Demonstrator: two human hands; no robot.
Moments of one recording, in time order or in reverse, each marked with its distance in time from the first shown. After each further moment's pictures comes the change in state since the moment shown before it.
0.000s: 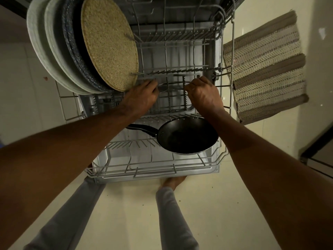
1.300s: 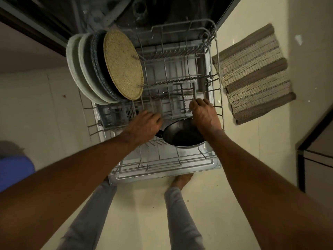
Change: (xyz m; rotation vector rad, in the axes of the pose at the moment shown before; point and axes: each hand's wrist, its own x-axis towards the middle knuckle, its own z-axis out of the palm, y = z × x) left_hand -0.073 0.036 -0.065 -0.003 -0.204 0.170; right_hand -0.070 -0.044 -0.043 0.105 -0.158 0.233
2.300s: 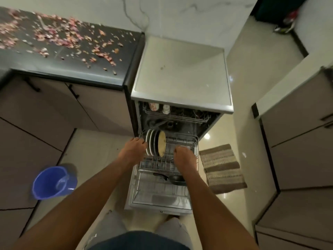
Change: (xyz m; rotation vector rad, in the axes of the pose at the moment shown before) left_hand -0.361 0.066 -0.404 -0.055 0.230 -0.628; right_hand -0.306 -0.256 -0.370 0.116 0.248 0.038
